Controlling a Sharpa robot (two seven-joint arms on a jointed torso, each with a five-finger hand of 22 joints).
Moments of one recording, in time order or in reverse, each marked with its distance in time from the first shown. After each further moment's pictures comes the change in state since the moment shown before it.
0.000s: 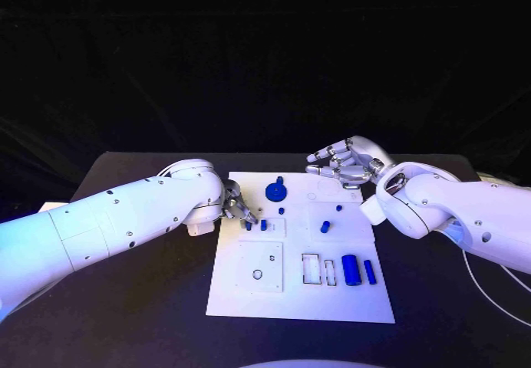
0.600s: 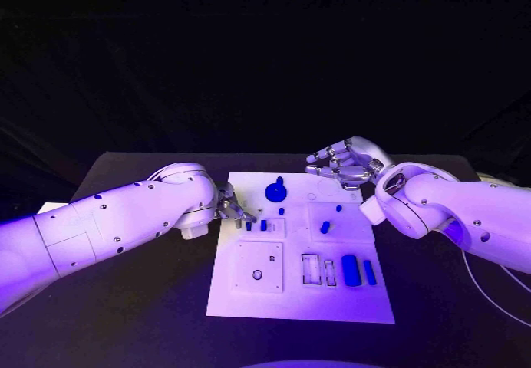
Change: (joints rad) left arm -0.005 -0.049 0.000 0.047 -0.007 -0.046 -0.005; left_hand -0.016 0.007 -0.149 0.075 0.000 0.007 0.000 -0.012 -0.004 0.004 -0.004 0.000 0.008 0.000 0.000 0.000 0.000 0.000 0.000 0.000 0.000 0.000; right arm 0.000 0.002 0.000 -0.005 0.000 0.005 0.000; right_hand -0.004 0.004 -0.005 -0.001 0.000 0.000 0.000 0.000 0.000 0.000 0.000 0.000 -0.001 0.000 0.000 -0.004 0.001 0.000 0.000 0.000 -0.004 -0.002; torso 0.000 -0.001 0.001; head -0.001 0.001
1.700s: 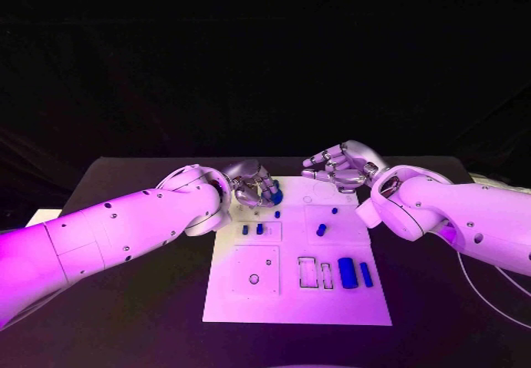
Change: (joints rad) left arm -0.006 0.048 -0.010 -0.031 -0.067 -0.340 0.552; left_hand 0.504 -0.009 0.038 -0.155 -0.088 -0.165 0.142 -0.339 -0.379 -0.470 0.156 -0.971 -0.969 -0.299 0.112 -0.786 -0.627 0.131 -0.402 0.104 -0.922 -0.504; right arm 0.000 0.001 -0.002 -0.005 0.000 0.003 -0.002; right_hand 0.000 0.000 -0.002 0.002 0.004 0.000 0.000 0.000 0.000 0.000 0.000 0.000 0.000 0.000 0.000 0.000 0.000 0.000 0.000 0.000 0.000 0.000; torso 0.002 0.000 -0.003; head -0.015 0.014
